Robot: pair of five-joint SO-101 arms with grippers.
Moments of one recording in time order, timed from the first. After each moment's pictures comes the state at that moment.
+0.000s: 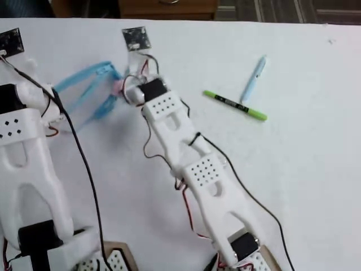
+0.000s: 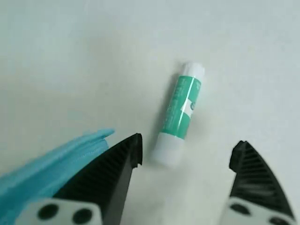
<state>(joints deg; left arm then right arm) -21.7 -13.1 -4.2 96.4 9.0 -36.0 71.9 -83.5 65.1 -12.8</state>
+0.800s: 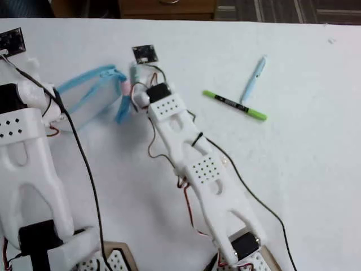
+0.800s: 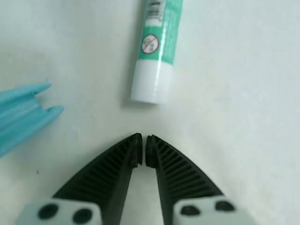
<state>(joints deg) -21.5 -13.1 -4.2 96.4 8.7 -33.7 74.9 -81.5 77.2 -12.6</state>
